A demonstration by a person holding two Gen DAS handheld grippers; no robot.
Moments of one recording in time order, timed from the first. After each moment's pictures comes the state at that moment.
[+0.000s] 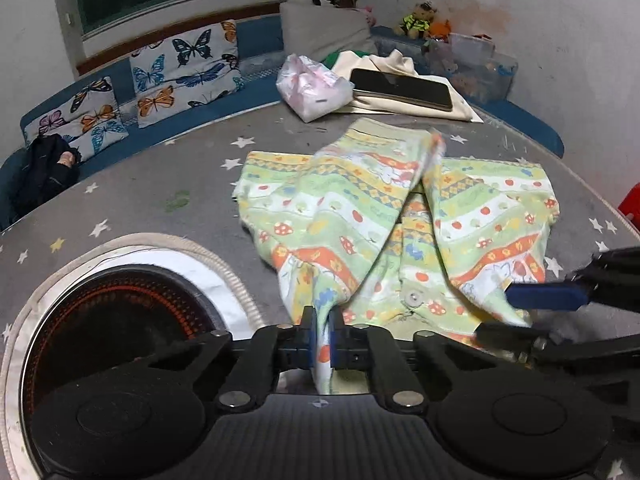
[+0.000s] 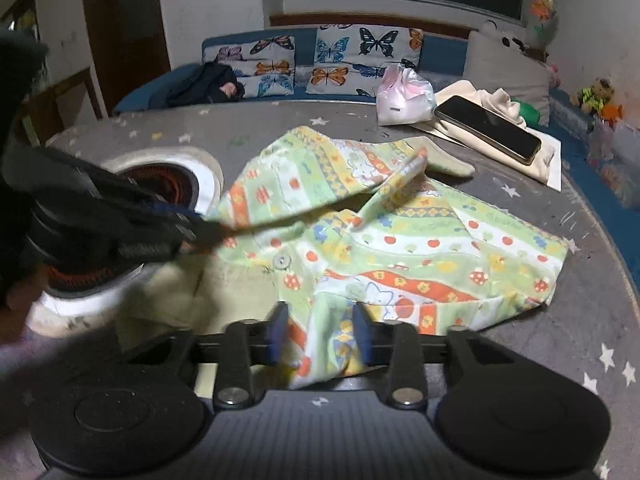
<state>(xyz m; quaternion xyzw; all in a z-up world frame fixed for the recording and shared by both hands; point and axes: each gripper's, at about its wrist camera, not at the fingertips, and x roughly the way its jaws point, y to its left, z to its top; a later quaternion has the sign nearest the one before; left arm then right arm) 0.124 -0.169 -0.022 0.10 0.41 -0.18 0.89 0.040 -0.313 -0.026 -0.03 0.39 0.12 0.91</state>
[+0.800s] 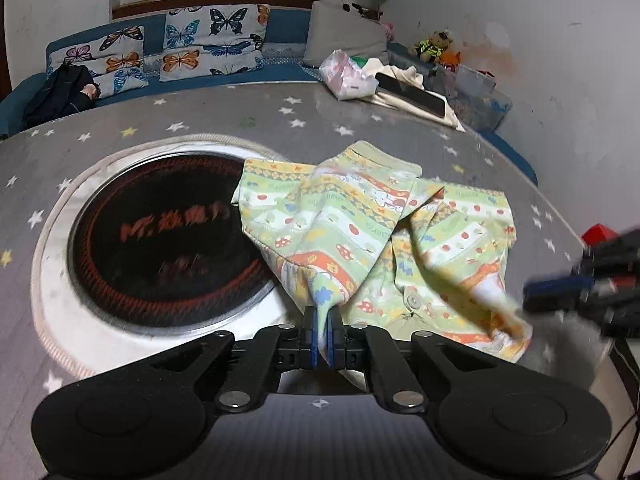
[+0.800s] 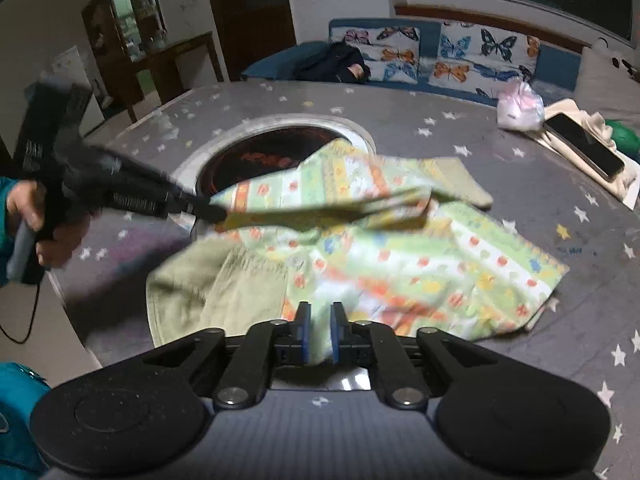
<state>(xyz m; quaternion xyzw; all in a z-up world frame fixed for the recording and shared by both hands) 0.000 -0.055 -0.003 0.00 0.43 -0.19 0.88 -0.007 -0.340 0.017 -0.06 0.40 0.30 0.86</state>
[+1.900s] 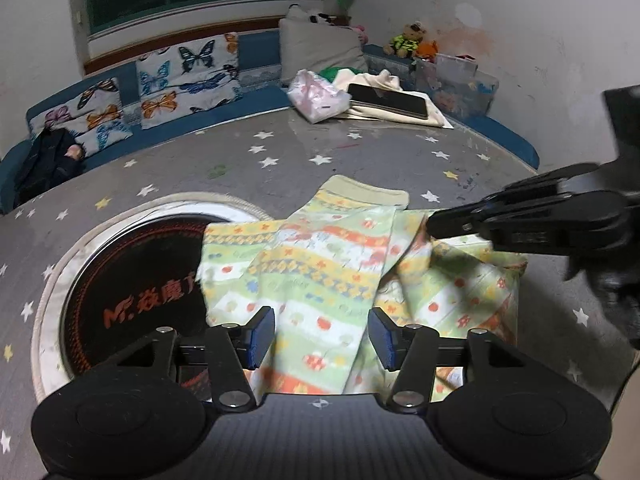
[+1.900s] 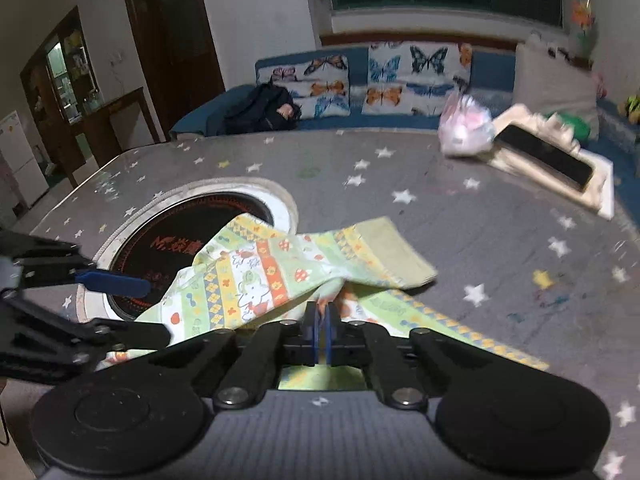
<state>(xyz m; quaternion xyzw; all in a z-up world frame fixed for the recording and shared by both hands) 0.036 -0.109 0.004 0.09 0.38 -0.21 0.89 0.076 -0.329 0.001 0.00 0.36 0.20 0.91</state>
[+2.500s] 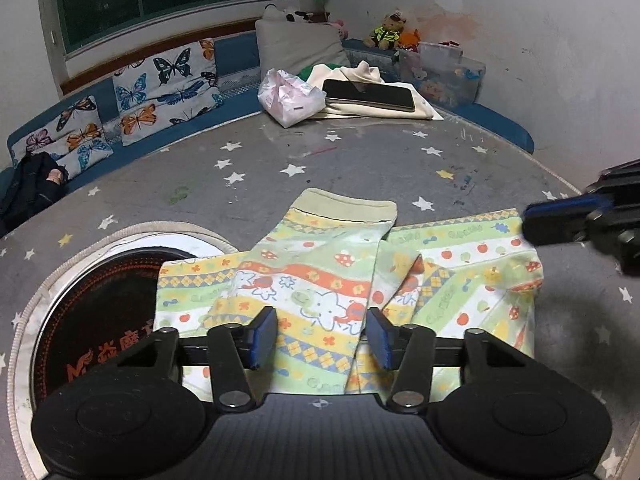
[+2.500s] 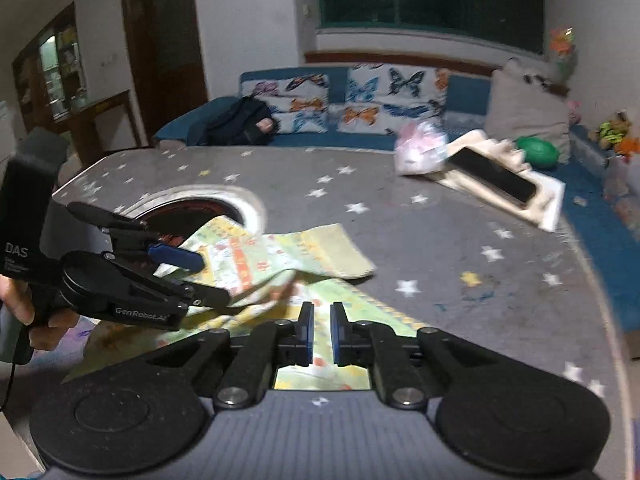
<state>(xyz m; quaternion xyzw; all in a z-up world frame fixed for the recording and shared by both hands) 0.071 -0.147 -0.014 0.12 0.38 -0.22 0.89 0.043 -0.359 0.021 -0.03 0.34 0.18 0.92</state>
